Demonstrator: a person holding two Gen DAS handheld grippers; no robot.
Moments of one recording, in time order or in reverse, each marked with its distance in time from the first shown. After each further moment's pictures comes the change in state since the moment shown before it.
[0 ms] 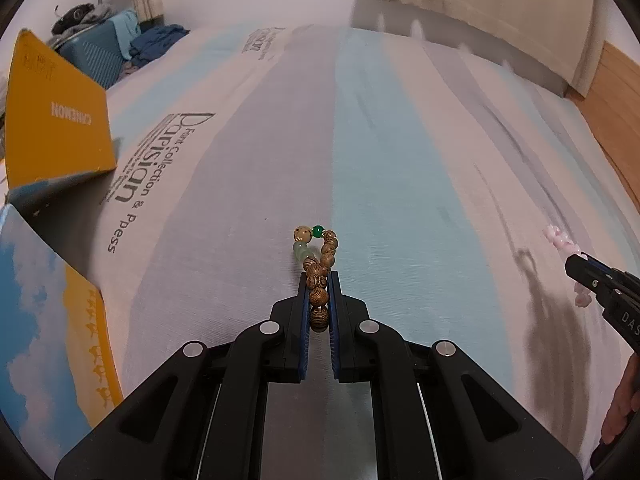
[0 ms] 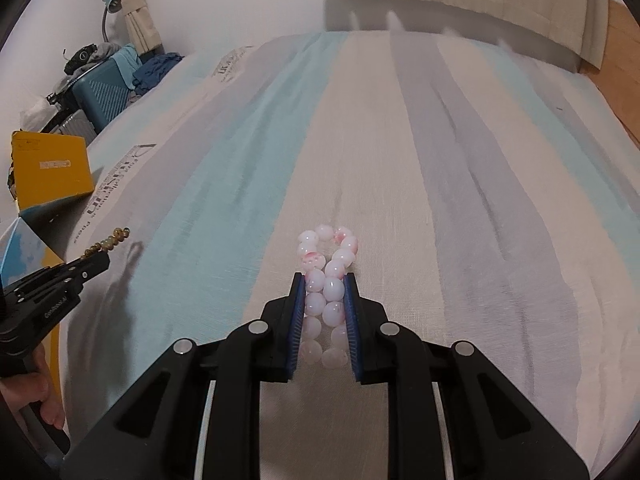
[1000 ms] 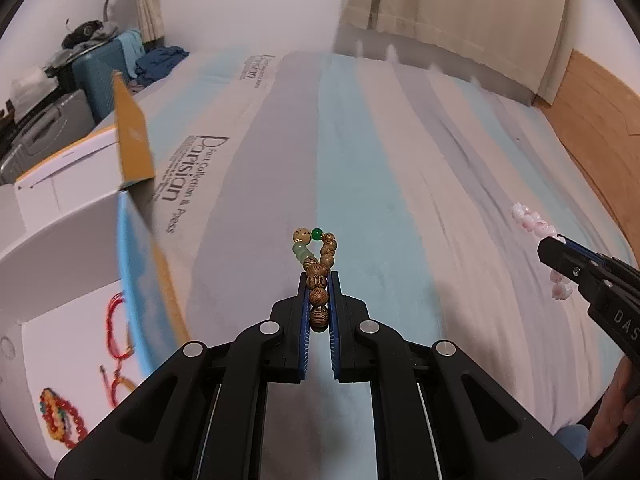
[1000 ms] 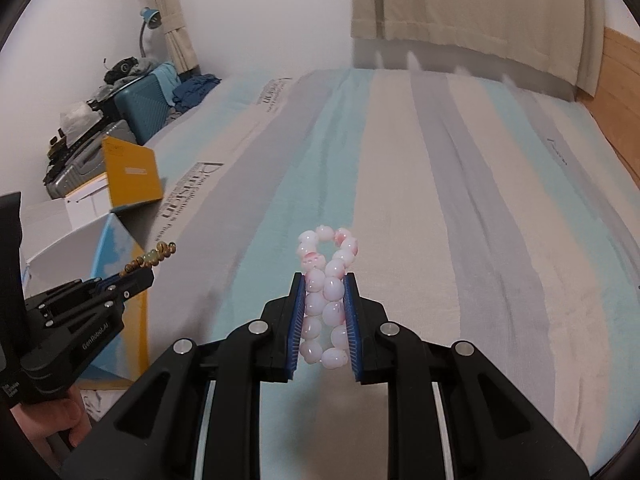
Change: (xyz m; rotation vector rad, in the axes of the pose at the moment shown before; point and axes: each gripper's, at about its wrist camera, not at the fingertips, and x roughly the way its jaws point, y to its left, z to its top) left arm -0.137 0.012 -0.031 0.009 -0.042 -0.060; right arm -0.140 0.076 -0.016 -0.032 -0.074 0.034
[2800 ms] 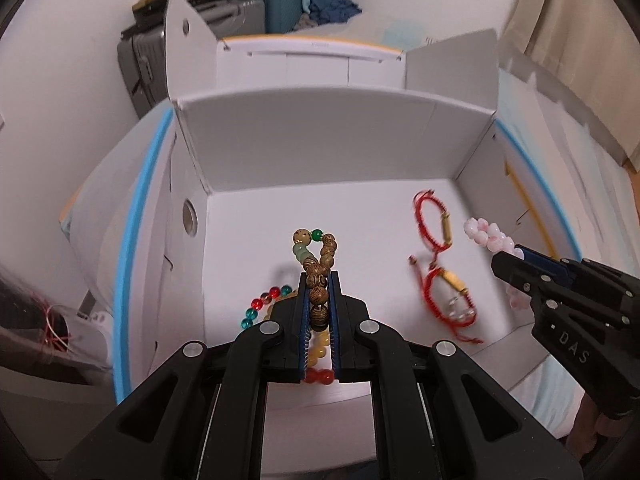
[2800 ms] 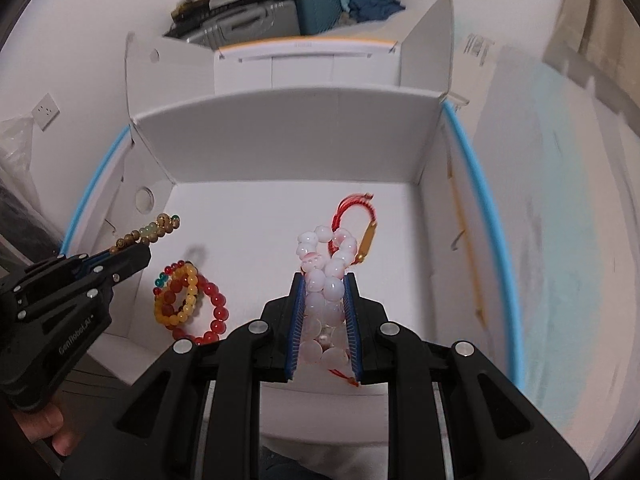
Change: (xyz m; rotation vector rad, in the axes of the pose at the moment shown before) left arm -0.094 0.283 -0.120 -0.306 0.116 0.235; right arm 0.059 0.347 -0.070 -0.361 0.242 0.247
